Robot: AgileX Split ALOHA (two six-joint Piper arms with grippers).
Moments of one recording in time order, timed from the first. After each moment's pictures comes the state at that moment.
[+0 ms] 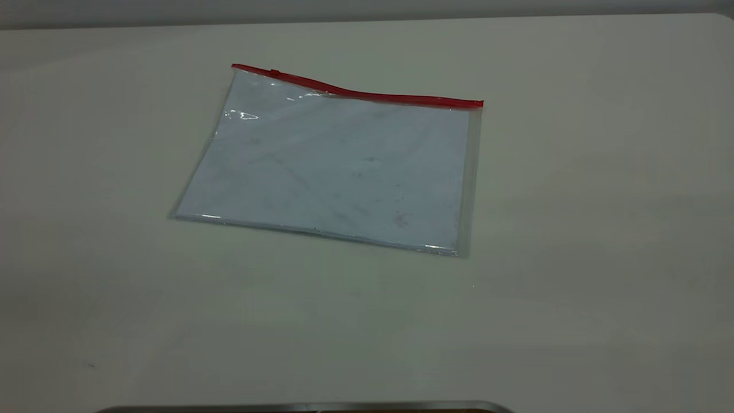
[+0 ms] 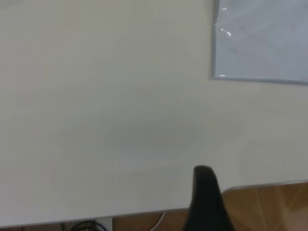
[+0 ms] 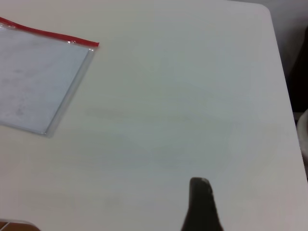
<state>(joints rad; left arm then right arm) -0.06 -0.02 -0.49 -0.04 1.14 0.03 0.00 -0.02 -0.48 0.04 1.13 -0.10</state>
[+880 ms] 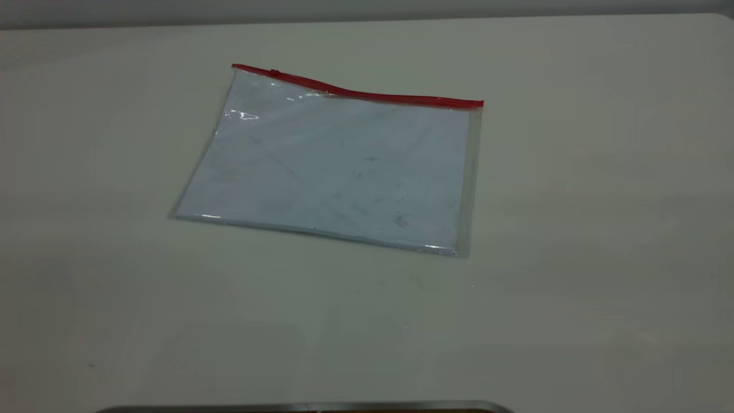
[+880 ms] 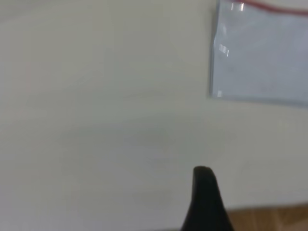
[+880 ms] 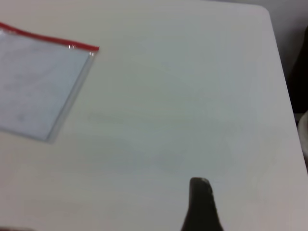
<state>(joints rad) -0.06 0.14 -0.57 -0.04 1.04 0.00 0.00 -0.02 -0.48 0.04 1.12 -0.08</state>
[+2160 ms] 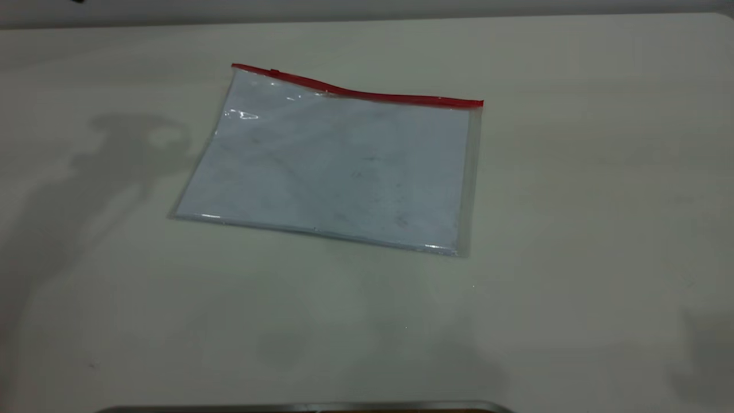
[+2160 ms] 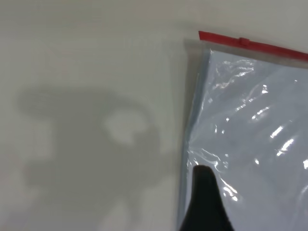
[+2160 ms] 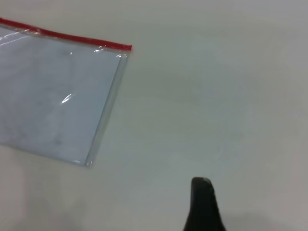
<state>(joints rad) -0.05 1.97 -1.32 -0.47 0.43 0.32 0.00 0.84 -0.69 0.20 0.73 -0.13</state>
